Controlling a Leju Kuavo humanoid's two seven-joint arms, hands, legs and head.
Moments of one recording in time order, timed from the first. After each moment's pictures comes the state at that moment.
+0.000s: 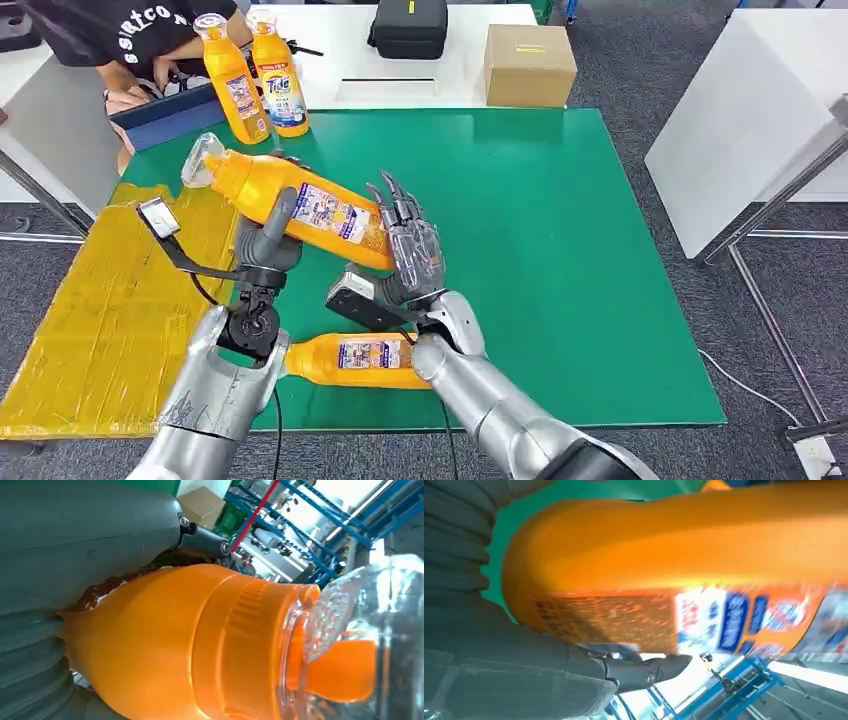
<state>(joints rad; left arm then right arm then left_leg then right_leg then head) -0.46 -0.24 -0.21 -1.26 0.74 -0.27 -0.12 -0.64 0.36 0.50 -0.62 0.55 -0.70 -0.51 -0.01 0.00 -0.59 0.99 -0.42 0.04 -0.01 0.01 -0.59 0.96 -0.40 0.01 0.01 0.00</state>
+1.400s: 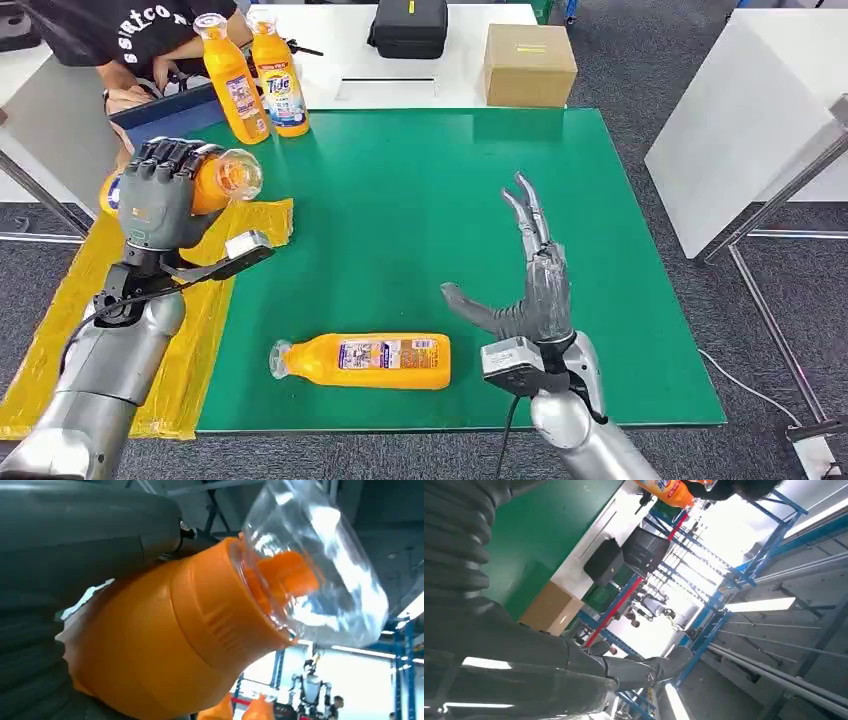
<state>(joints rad) -0.58 0.12 -0.20 -1.12 -1.22 0.64 -0.20 -0.22 -0.08 0.48 -1.65 0.42 -0.54 -0.41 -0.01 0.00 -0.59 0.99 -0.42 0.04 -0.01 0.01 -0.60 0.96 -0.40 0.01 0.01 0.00</state>
